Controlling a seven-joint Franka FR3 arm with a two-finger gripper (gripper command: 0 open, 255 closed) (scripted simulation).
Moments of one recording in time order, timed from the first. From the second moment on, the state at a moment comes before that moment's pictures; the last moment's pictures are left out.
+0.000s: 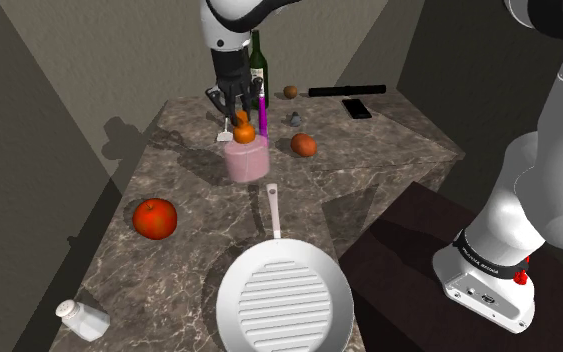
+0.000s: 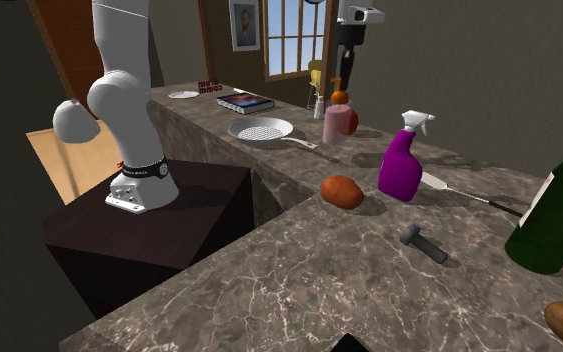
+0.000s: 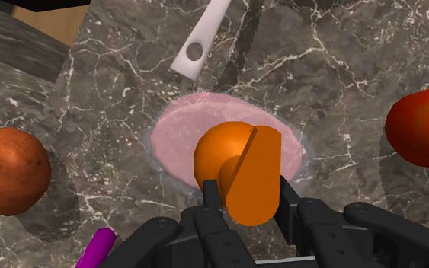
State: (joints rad) arm 0.45 0.26 -0.02 -1.57 -0.01 1.81 0.54
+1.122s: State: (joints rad) arm 0.45 0.29 -0.02 -1.70 -0.01 1.97 0.54
